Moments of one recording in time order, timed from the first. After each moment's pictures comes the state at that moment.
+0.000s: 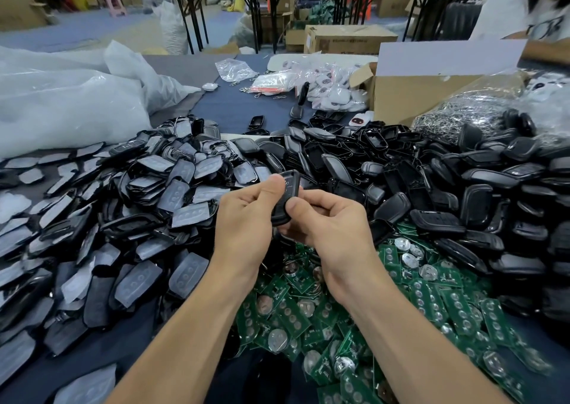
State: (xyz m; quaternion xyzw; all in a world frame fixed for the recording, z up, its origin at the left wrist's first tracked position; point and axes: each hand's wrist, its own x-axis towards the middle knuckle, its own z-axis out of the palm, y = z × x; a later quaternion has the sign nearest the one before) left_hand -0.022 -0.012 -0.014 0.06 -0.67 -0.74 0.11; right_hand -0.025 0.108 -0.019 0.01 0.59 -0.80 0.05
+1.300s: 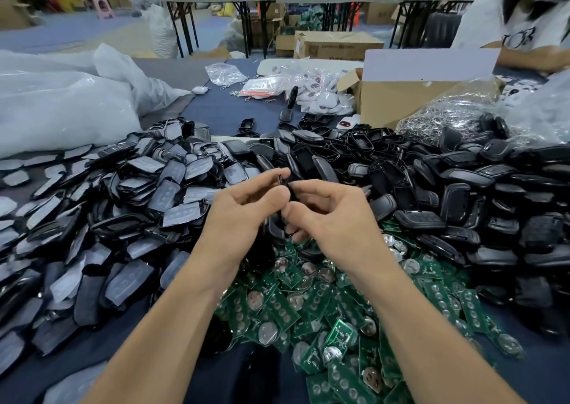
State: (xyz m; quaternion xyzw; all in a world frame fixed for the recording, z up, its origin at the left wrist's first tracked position) left_hand -0.022 -0.023 -0.007 -0.01 -0.68 -0.73 0.05; right_hand -0.027 0.139 -0.002 -0.15 0.72 -0.68 0.00
